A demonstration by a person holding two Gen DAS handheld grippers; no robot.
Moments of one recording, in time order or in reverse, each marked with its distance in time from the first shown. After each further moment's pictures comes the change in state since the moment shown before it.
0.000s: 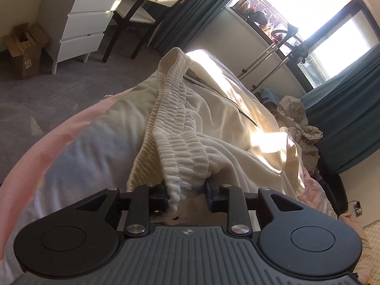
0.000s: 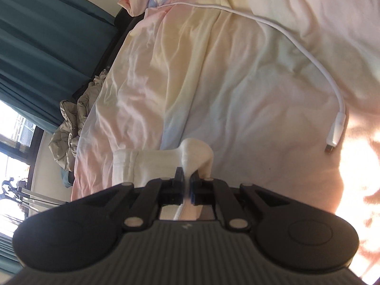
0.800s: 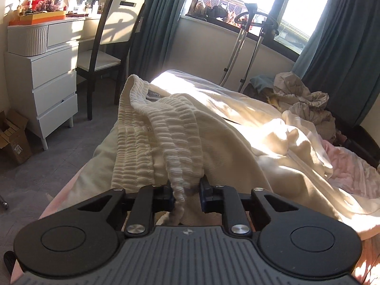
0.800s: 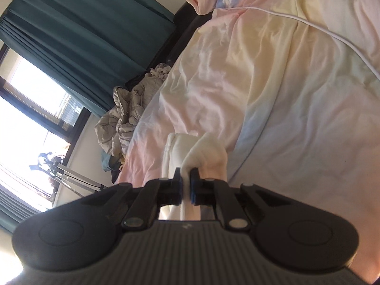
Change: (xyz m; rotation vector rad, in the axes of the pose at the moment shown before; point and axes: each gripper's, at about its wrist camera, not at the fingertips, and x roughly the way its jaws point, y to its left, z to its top) left arm 0.038 -0.076 0.033 0.310 -0.124 -0.012; right arm -0.023 0.057 -0.027 -0.131 -0.040 0.295
